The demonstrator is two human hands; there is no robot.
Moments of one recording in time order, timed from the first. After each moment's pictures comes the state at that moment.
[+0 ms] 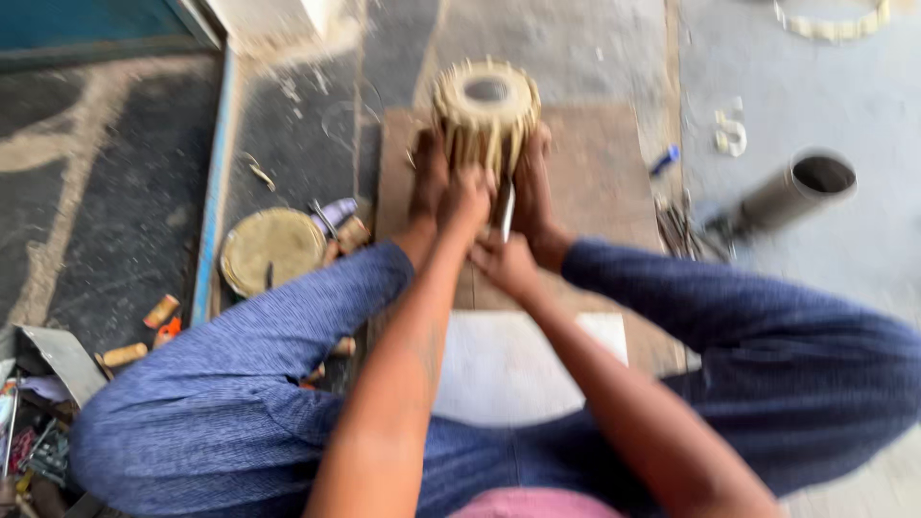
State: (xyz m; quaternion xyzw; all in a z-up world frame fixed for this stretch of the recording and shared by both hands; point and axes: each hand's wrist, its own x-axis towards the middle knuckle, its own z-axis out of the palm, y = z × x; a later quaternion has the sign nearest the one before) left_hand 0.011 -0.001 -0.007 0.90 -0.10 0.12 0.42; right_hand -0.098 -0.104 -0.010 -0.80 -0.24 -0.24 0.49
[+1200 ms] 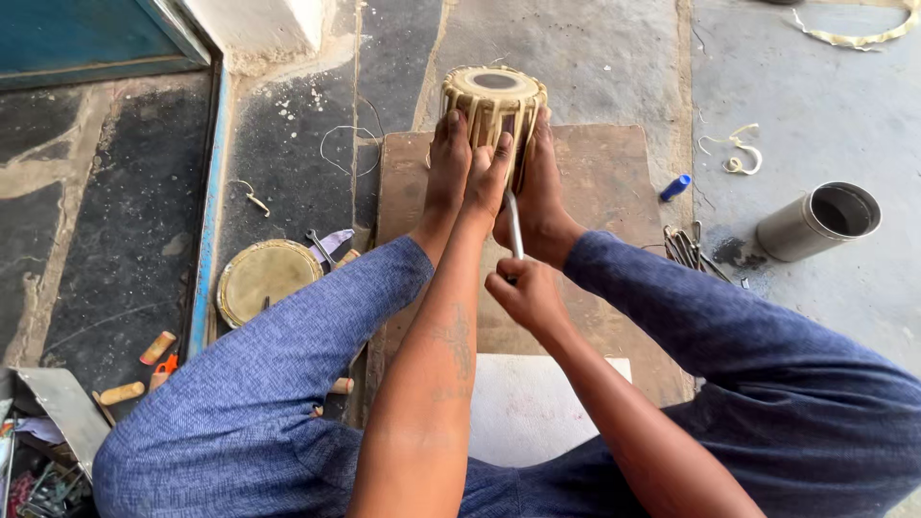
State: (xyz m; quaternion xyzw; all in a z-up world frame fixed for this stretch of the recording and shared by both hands) left_hand 0.102 -0.051 0.008 0.66 -0.07 -0.01 0.75; right_hand -0.101 -0.129 0.039 -0.88 0.01 -0.02 0.48
